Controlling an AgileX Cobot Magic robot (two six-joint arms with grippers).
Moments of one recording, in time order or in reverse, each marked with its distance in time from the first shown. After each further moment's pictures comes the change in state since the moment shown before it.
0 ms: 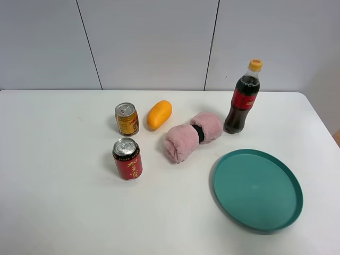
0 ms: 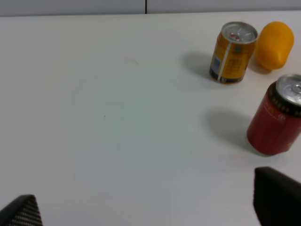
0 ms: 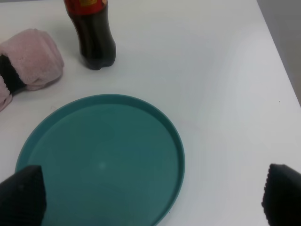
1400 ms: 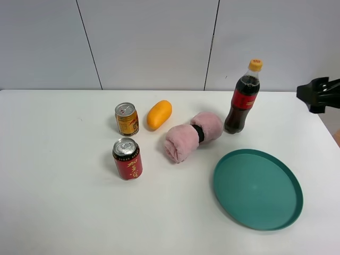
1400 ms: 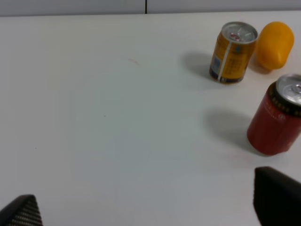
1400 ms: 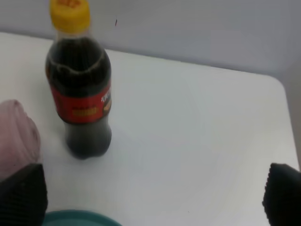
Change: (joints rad) left arm 0.000 0.000 0.000 0.000 0.000 0.000; right arm 0.003 0.965 -0.184 0.019 -0.740 -0.203
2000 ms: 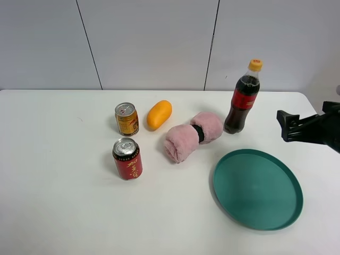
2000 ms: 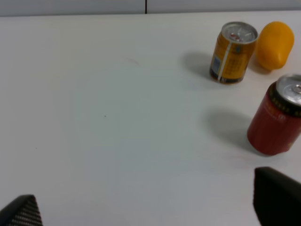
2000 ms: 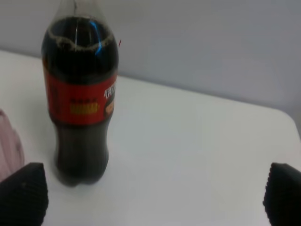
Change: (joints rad) left arm 0.000 0.000 0.000 0.000 0.000 0.000; right arm 0.000 0.098 0.413 0.019 -0.759 -0.044
